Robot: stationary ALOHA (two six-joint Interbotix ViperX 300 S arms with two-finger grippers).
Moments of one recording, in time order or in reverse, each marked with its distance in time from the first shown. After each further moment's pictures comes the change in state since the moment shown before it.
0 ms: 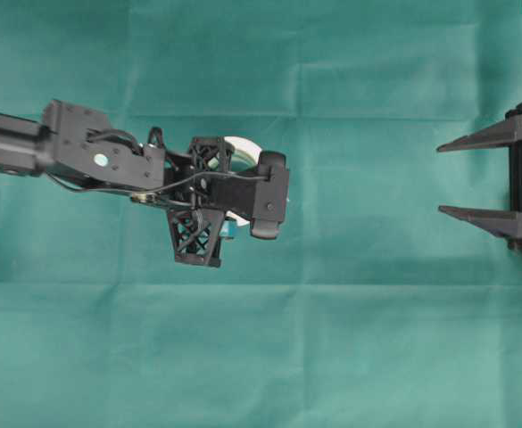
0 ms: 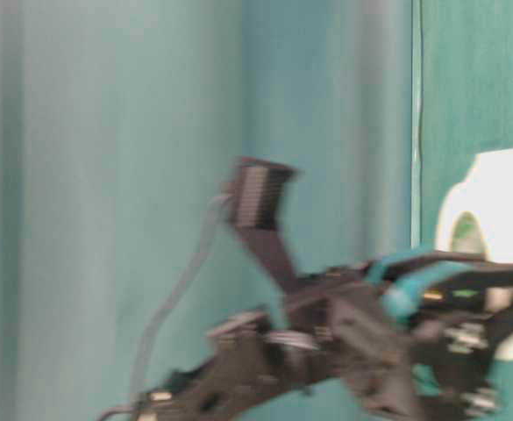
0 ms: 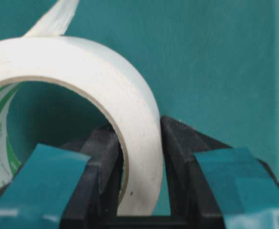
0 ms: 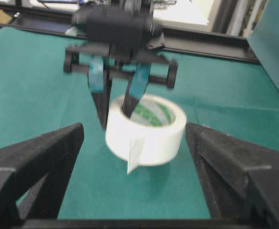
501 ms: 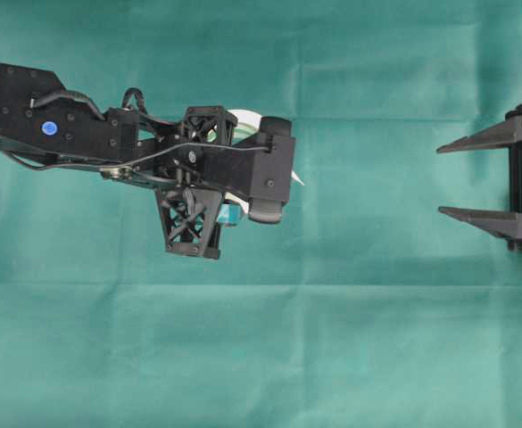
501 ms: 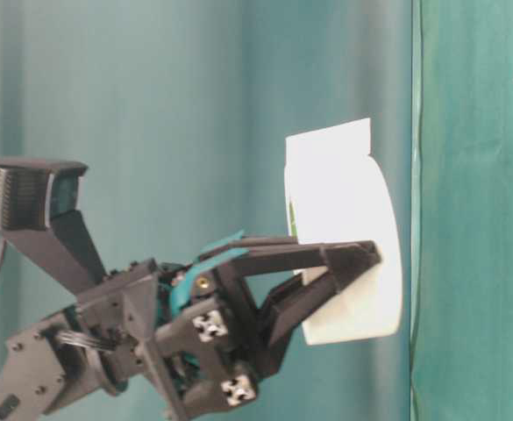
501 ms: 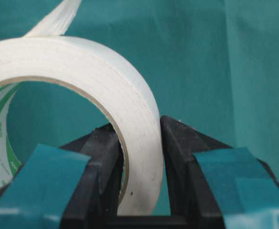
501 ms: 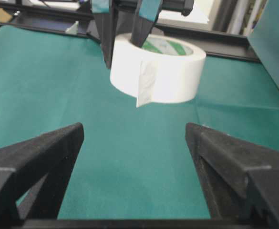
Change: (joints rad) left arm -0.003 -0.130 -0.152 0.000 0.239 0.002; right arm 0.000 0.000 0.002 0.000 0.000 0.000
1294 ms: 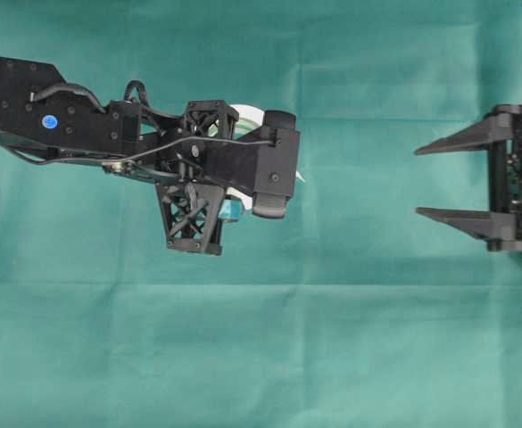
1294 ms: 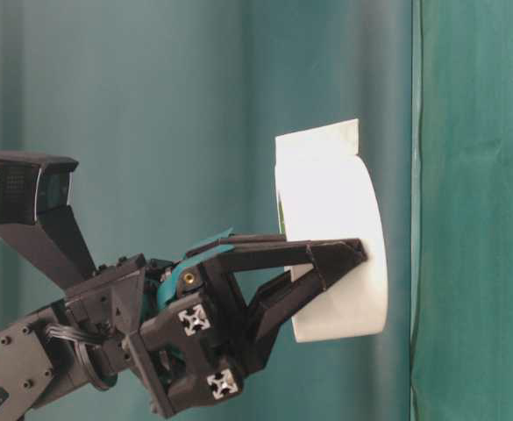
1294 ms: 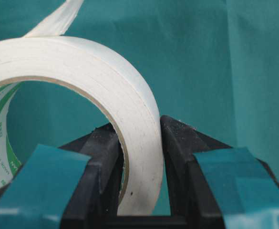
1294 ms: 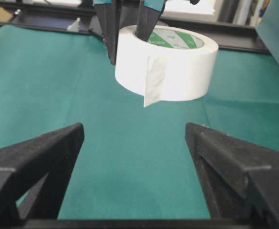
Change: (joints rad) left arm 0.008 0.002 -0.020 0.002 0.028 0.002; right arm 0.000 0.219 -0.064 0.000 -0.123 0.037
